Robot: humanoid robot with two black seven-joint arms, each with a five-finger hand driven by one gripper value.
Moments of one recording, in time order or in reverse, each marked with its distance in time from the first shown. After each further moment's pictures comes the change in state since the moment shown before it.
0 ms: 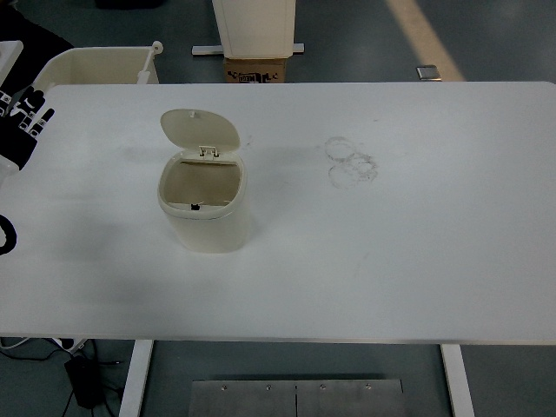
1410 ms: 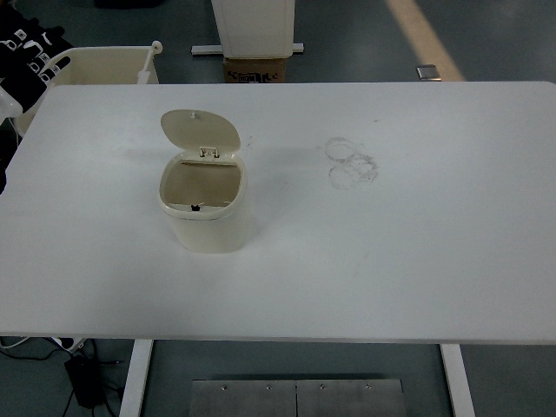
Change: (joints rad) left arm -0.159 0.253 0.094 -0.556 0.005 0.389 0.140; right arm 0.007 0.000 -0.001 0.000 0.000 0.001 0.000
